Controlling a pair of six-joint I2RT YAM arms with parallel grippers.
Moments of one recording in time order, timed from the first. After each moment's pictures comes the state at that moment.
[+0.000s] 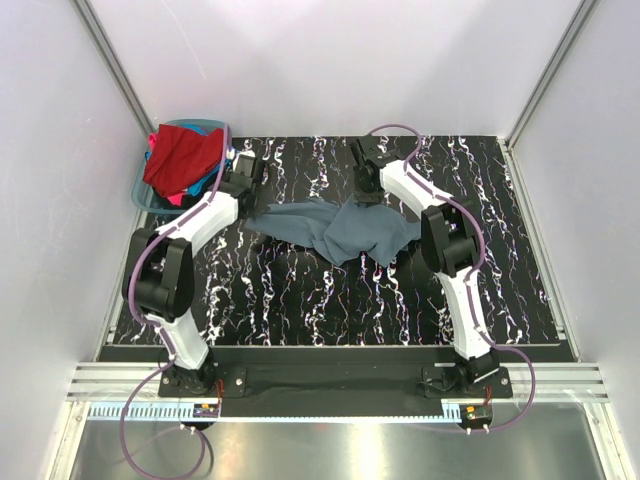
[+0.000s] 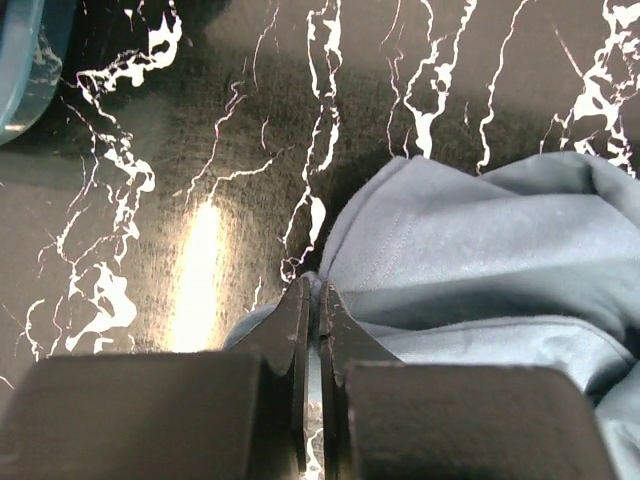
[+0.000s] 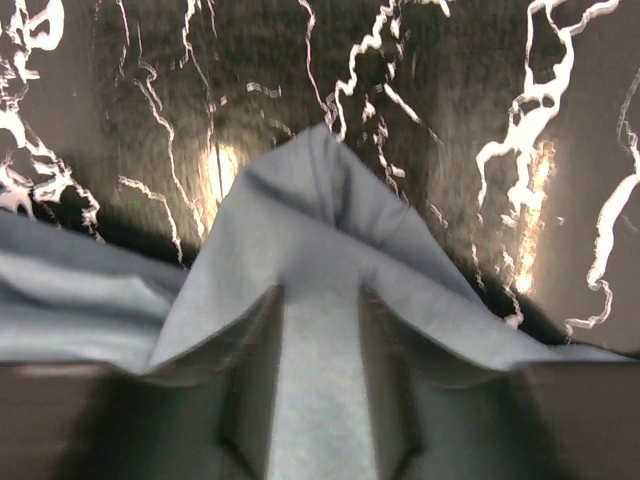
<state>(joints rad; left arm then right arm) -0.30 1.77 1.31 -0.44 -0.27 -0.45 0.43 2.33 2.01 -0.75 0.14 0.43</state>
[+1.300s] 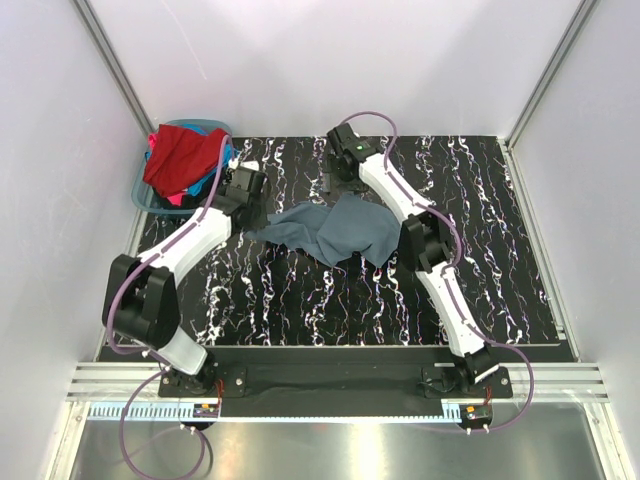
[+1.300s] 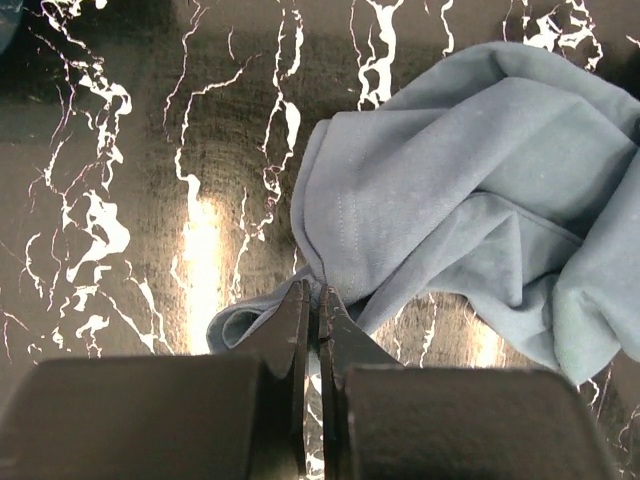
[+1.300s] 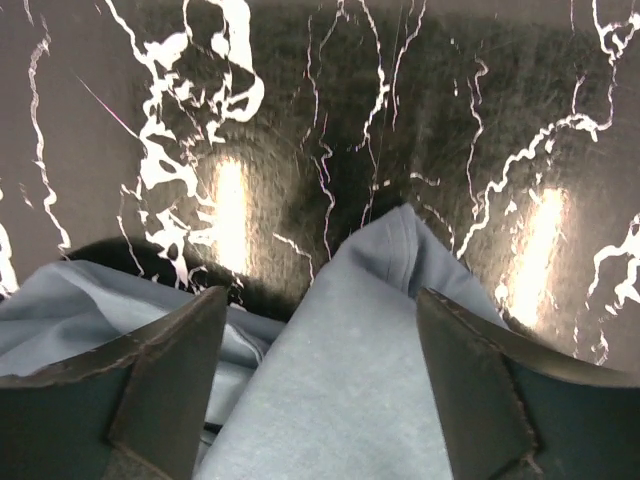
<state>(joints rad) -0.36 1.58 1.17 -0.49 -0.21 -0.41 0.50 2.62 2.57 -0.97 0.12 0.39</state>
